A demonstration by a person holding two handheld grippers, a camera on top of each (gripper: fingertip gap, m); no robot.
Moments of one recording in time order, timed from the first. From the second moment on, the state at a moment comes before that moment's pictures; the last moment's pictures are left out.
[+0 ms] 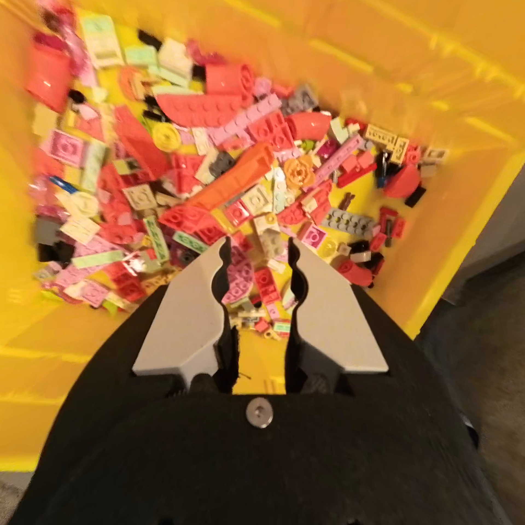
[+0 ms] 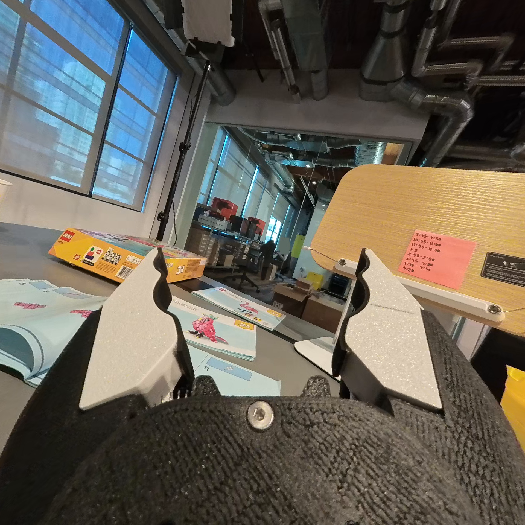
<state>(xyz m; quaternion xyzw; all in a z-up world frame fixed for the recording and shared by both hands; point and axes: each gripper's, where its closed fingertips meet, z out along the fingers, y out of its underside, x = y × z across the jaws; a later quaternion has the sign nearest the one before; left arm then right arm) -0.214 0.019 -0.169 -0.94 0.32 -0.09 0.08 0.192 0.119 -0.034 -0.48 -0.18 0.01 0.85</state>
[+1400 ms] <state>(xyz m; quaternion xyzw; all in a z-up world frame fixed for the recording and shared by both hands) -0.182 -0.039 -0.175 -0.92 0.37 -0.13 0.00 0.187 0.120 -0.035 -0.49 -0.19 0.03 0.85</state>
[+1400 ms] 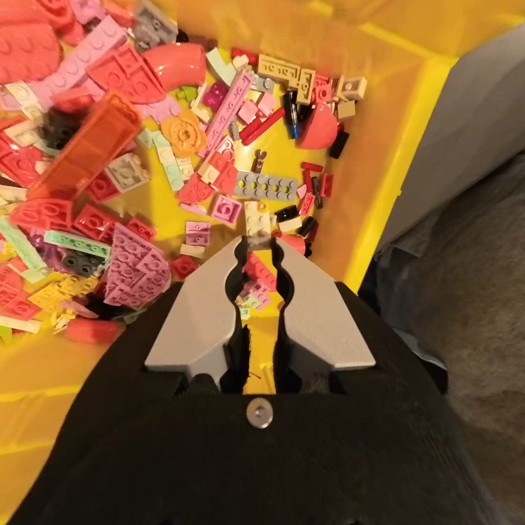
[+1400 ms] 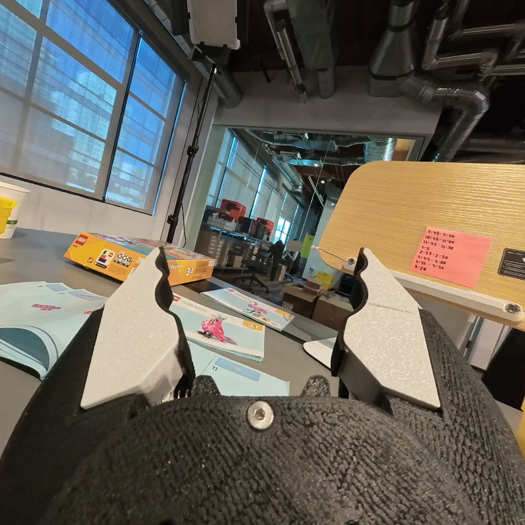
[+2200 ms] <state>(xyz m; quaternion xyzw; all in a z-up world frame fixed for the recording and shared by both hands) -0.205 0.017 -0.169 -0.94 0.33 -0.07 0.10 0.186 0.121 -0.036 -0.49 -0.19 0.04 0.85</state>
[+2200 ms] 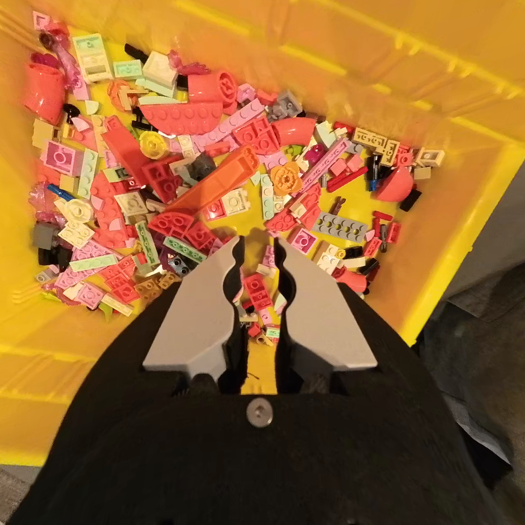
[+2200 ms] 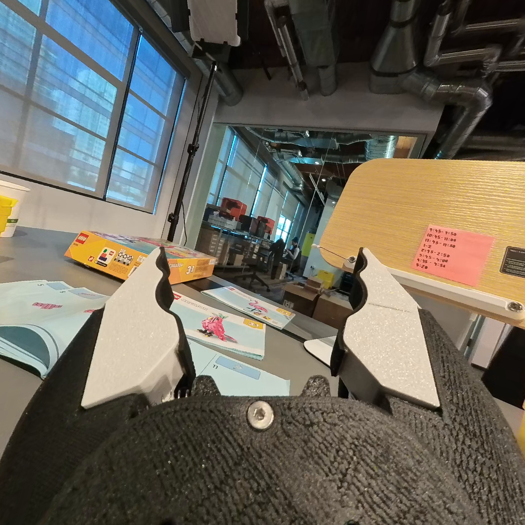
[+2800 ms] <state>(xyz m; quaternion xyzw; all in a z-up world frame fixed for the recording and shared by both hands) -0.213 0.041 -0.183 -0.93 0.36 0.00 0.10 0.185 0.121 -0.037 -0.49 -0.19 0.04 0.85</state>
